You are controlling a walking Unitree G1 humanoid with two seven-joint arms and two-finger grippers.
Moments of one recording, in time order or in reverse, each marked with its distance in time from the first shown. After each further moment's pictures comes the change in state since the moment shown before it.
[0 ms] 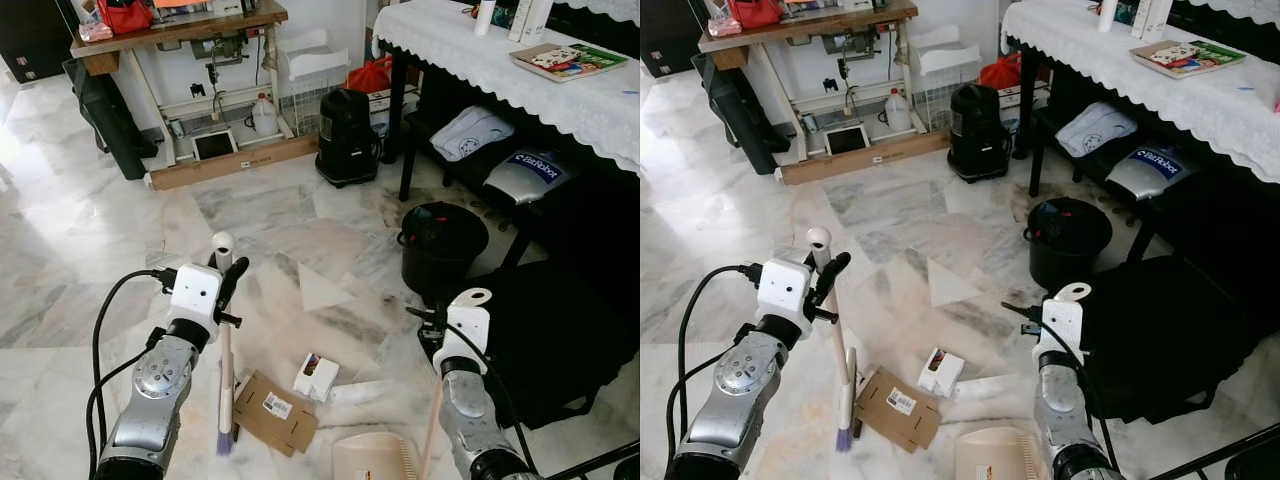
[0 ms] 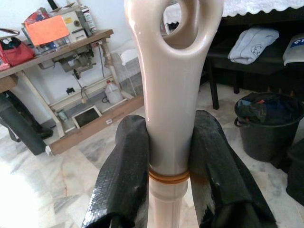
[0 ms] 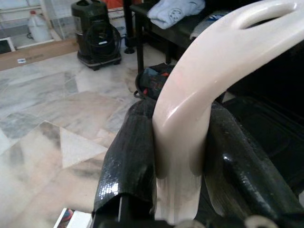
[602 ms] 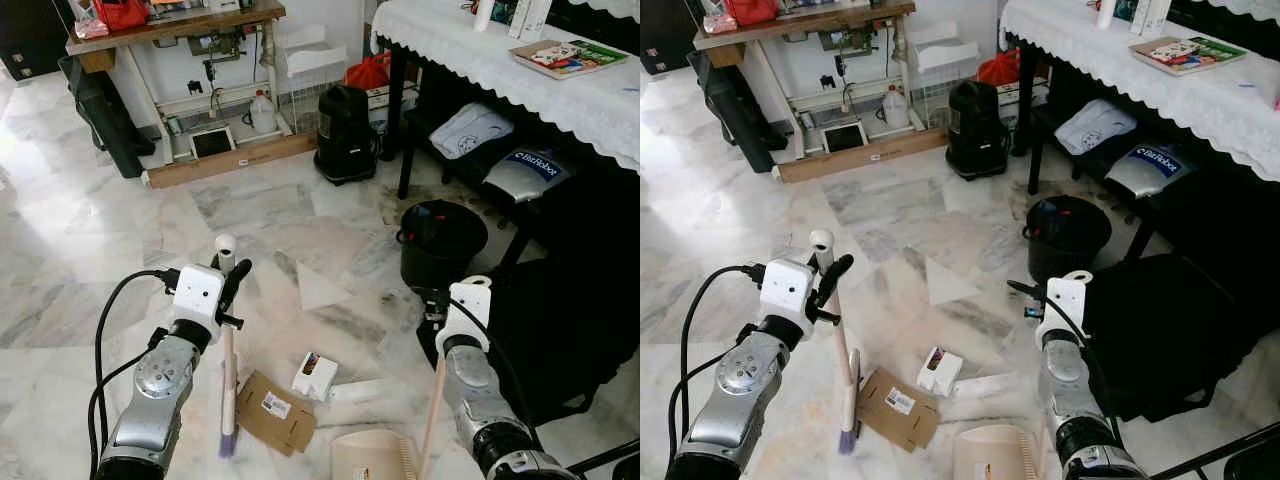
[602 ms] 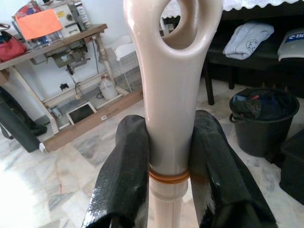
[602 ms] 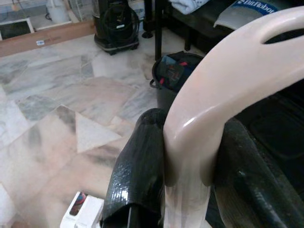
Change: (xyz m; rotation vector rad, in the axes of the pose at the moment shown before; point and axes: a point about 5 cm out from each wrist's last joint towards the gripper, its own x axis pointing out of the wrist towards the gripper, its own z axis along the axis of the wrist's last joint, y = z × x) left arm 0.000 -0.002 -0.001 -0.006 0.016 -0.019; right arm 0.018 0.010 0.018 0.002 0.117 0.061
